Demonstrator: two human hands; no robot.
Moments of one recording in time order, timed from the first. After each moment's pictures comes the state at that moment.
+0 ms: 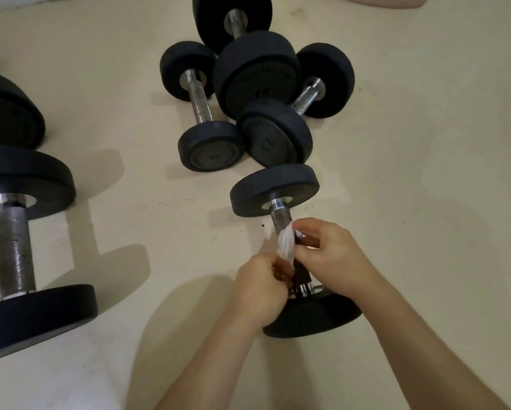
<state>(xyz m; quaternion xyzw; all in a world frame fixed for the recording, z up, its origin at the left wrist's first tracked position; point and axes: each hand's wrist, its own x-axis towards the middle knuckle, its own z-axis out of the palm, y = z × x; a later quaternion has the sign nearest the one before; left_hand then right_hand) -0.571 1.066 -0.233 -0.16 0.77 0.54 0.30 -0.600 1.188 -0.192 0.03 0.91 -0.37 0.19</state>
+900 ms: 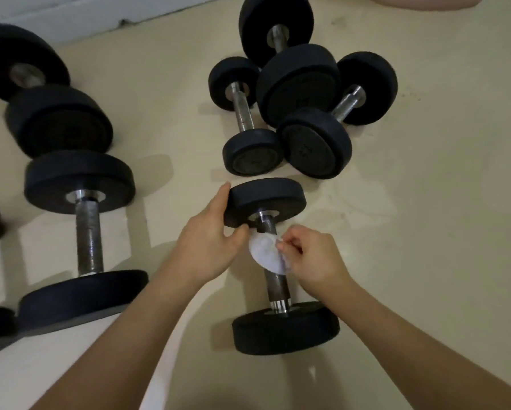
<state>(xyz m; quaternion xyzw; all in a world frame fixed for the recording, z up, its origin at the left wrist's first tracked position) -0.601 0.949 -0.204 -0.04 0.93 0.36 0.08 -0.601 1.130 -0.225 -0.02 0.91 -0.36 0.18</state>
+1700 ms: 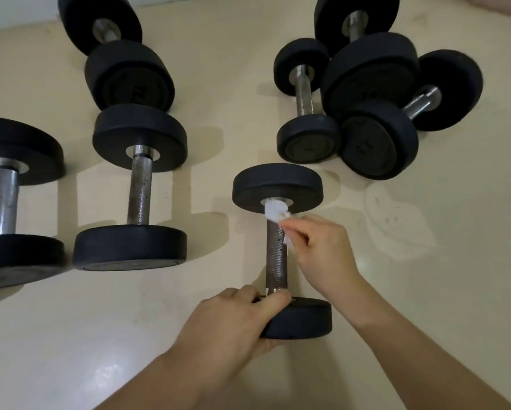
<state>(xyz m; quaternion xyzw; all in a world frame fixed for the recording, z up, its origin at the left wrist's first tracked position) -0.471 0.950 -0.183 0.10 0.96 0.19 0.16 -0.588 1.091 -0.226 -0.23 0.92 -0.33 0.05</state>
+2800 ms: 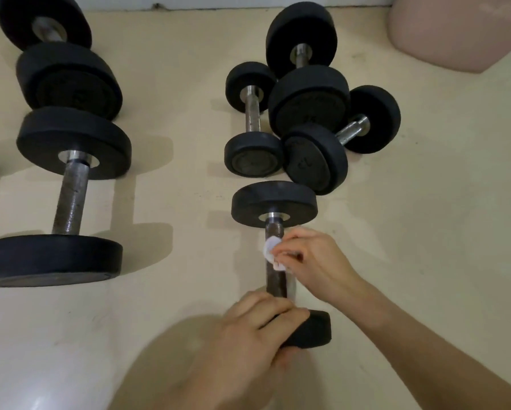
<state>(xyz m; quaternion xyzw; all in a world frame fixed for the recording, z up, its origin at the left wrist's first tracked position) -0.488 1.037 -0.206 0.14 0.92 0.36 0.00 -0.622 1.172 -0.205 -0.27 0.92 -0.24 0.16</state>
